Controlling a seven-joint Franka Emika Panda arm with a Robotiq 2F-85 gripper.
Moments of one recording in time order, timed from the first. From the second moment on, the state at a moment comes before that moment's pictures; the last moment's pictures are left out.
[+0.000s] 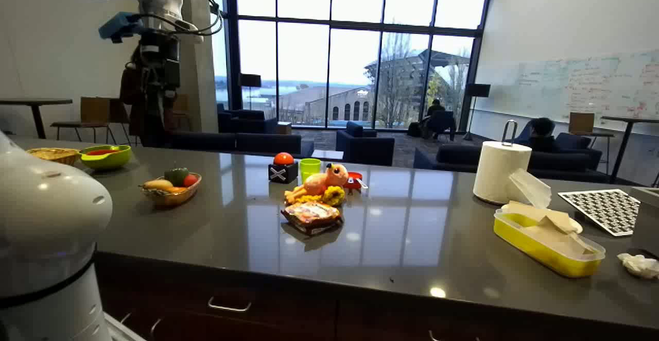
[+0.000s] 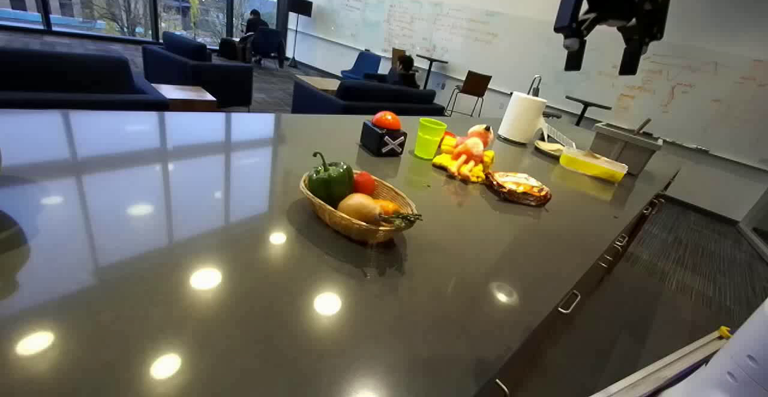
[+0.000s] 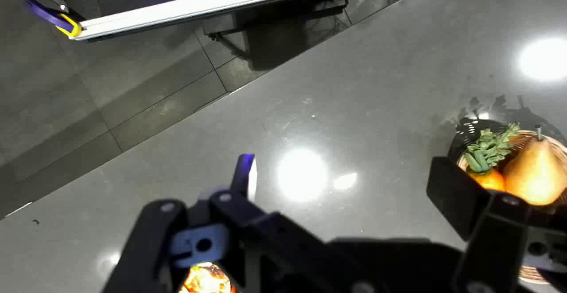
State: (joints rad) arm 0.04 -0.58 0.30 -2.17 0.13 1.41 0.50
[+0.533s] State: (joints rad) arm 0.04 -0.58 0.30 -2.17 0.13 1.41 0.50
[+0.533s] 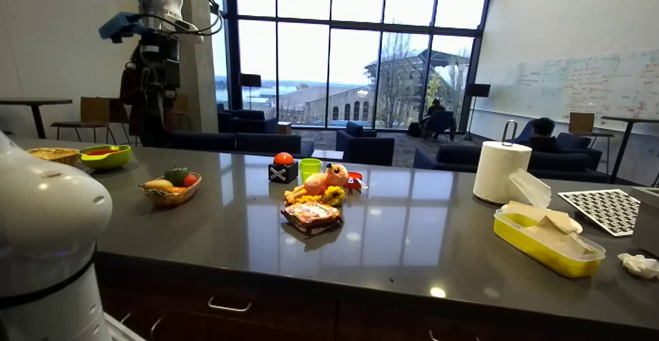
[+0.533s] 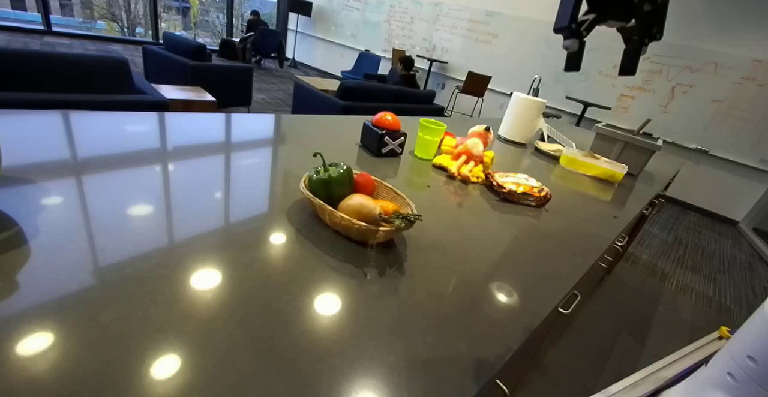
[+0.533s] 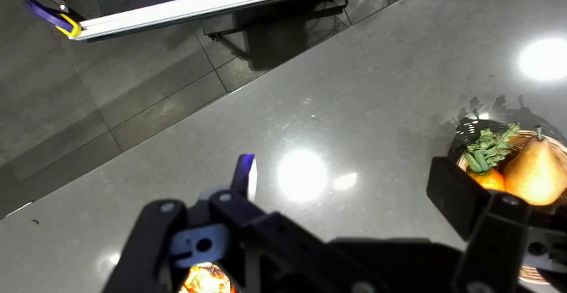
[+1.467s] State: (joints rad) arm 0.03 -0.41 0.16 -2.09 -0.07 1.57 0.26
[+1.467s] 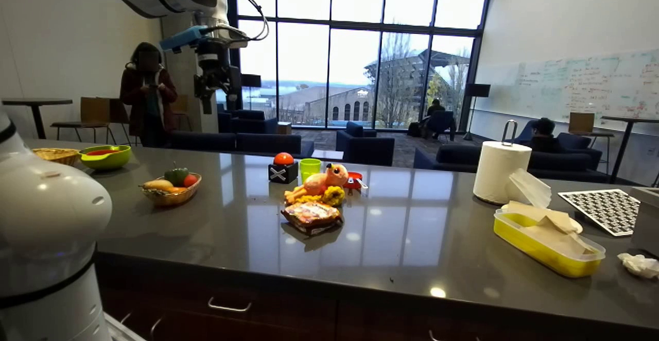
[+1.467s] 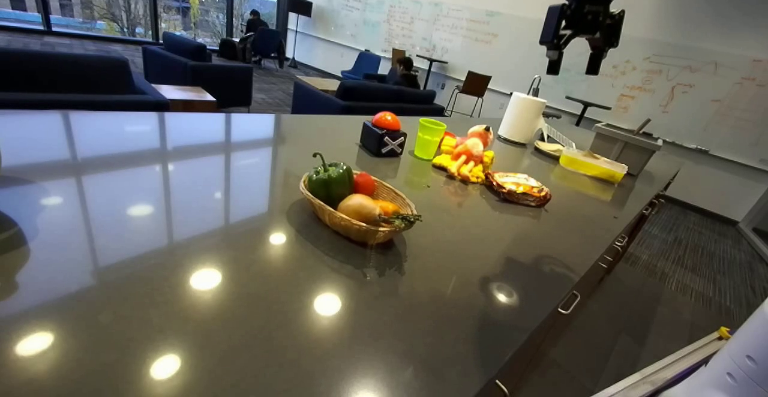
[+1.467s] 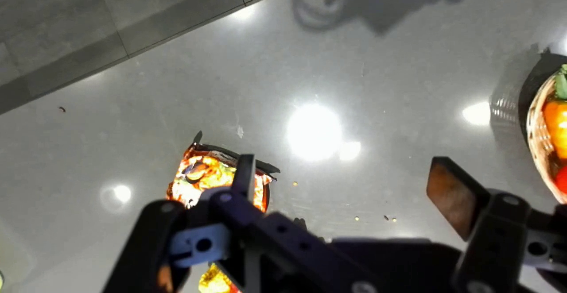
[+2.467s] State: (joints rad) arm 0.02 -0.19 0.06 -1.93 -0.07 1.57 0.13
